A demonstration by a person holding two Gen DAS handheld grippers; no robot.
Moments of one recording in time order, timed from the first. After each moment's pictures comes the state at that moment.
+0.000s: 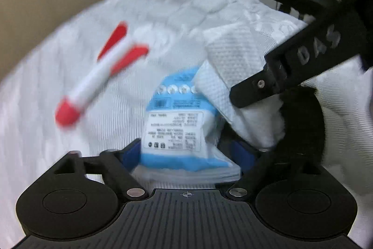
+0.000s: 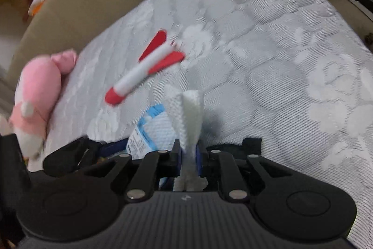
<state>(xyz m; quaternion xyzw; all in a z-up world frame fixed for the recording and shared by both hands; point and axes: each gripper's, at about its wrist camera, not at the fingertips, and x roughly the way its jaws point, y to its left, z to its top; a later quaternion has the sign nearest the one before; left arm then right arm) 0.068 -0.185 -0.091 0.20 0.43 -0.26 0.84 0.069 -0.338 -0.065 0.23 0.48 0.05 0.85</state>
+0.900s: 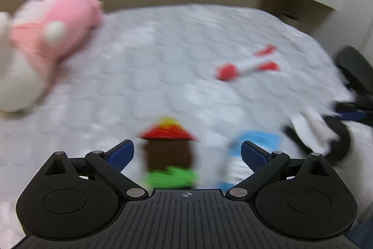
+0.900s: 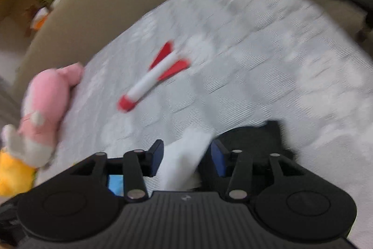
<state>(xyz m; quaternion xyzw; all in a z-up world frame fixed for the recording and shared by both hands) 0.009 0.033 0.010 0.01 0.42 -0.05 0.90 0.035 -0.338 -0.030 0.26 0.44 0.00 0.86</state>
